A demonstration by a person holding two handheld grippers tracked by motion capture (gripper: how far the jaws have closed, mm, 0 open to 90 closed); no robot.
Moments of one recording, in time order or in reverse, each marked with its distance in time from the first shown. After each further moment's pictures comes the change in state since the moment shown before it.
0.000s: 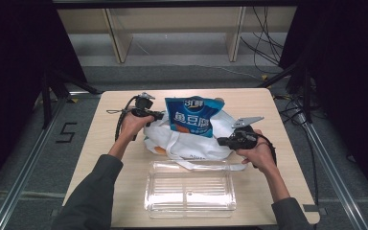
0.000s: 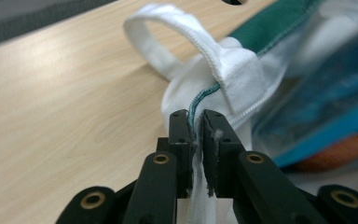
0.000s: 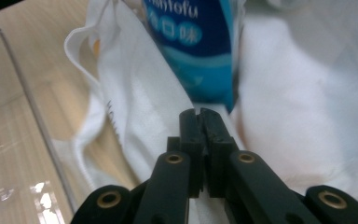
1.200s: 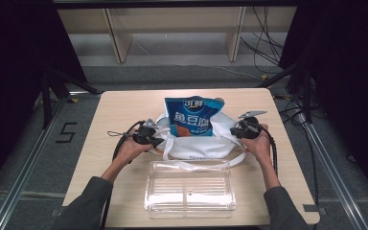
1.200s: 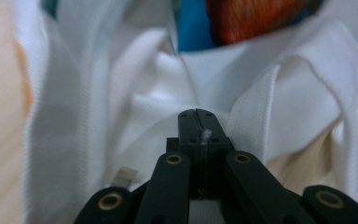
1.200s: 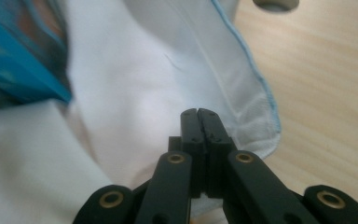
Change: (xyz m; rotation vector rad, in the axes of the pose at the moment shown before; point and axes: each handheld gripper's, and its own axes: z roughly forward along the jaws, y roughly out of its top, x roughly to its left) left arm -0.042 -0.076 -0.004 0.105 -0.095 0.275; right arm -0.066 -0.010 0.021 0.046 -0.304 0.131
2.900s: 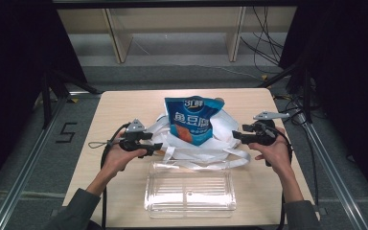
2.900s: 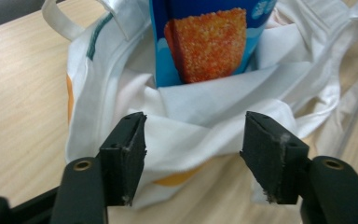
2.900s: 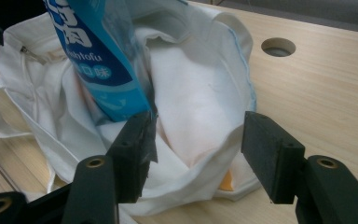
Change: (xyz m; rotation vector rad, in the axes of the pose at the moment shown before) left arm -0.031 -0.005 -0.070 -0.210 0.042 -0.086; right arm 0.028 0.003 -0.086 -0.163 0.083 0.056
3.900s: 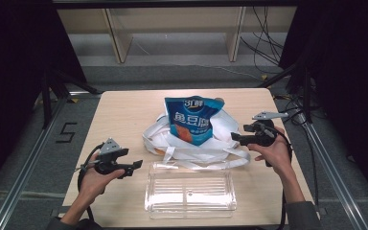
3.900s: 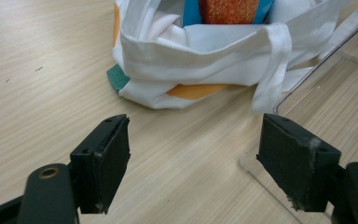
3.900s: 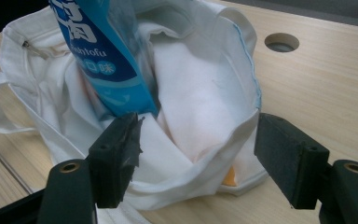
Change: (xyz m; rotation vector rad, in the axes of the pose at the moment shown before) left arm -0.007 -0.064 -0.060 -0.016 0.095 -0.087; right arm 0.002 0.002 0.000 0.034 0.000 -0.031
